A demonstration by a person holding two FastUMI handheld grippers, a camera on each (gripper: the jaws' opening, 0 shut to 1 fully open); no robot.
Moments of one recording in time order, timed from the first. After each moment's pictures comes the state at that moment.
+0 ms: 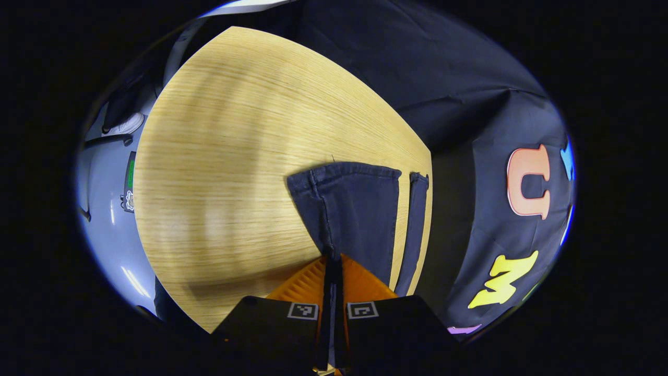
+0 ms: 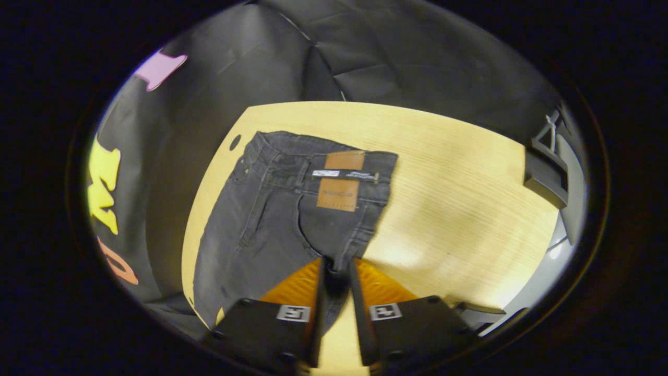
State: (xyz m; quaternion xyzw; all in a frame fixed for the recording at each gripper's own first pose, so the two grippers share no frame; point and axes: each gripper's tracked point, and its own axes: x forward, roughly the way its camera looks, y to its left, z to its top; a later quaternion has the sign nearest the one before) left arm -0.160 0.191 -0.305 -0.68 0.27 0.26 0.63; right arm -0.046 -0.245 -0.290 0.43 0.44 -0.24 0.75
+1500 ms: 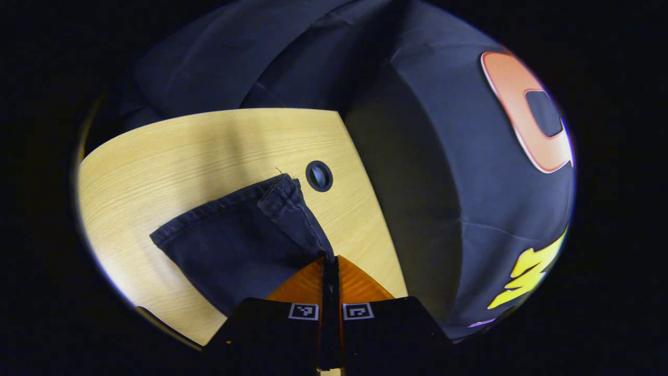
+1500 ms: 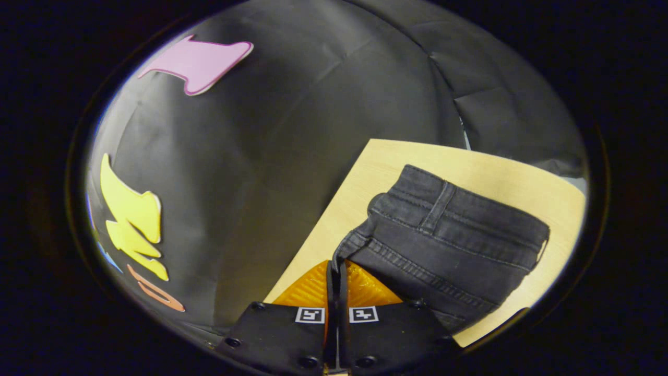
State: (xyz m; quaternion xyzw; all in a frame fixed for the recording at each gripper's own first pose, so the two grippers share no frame) left arm 0.233 0.217 -0.258 -0.53 0.35 0.18 0.75; right arm 0.295 -0.184 -0.217 0.46 0.31 -0.08 0.83
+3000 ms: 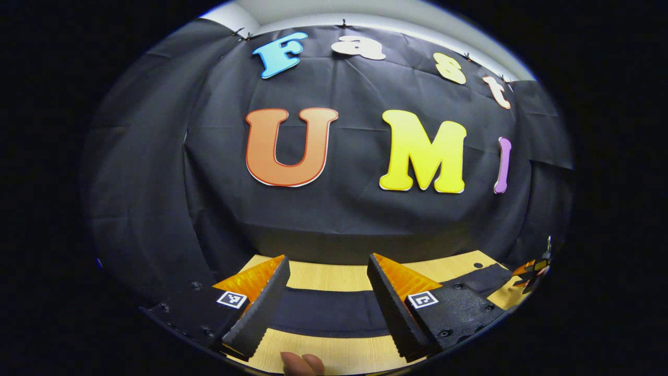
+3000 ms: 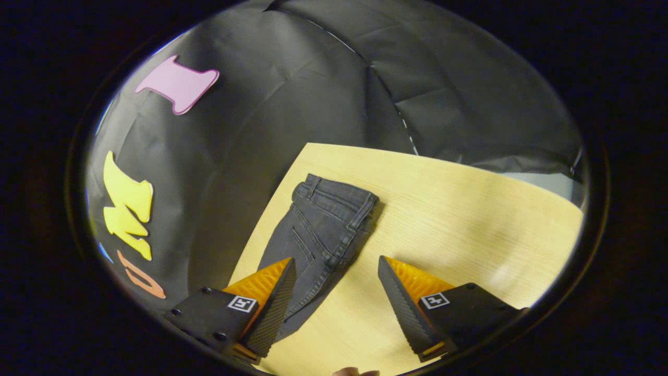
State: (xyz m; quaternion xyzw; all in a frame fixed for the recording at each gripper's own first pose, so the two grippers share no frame) left arm 0.060 0.122 0.017 -0.03 0.06 0.01 1.00; right arm 0.144 -0.266 -0.281 0.45 0.32 -0.13 0.82
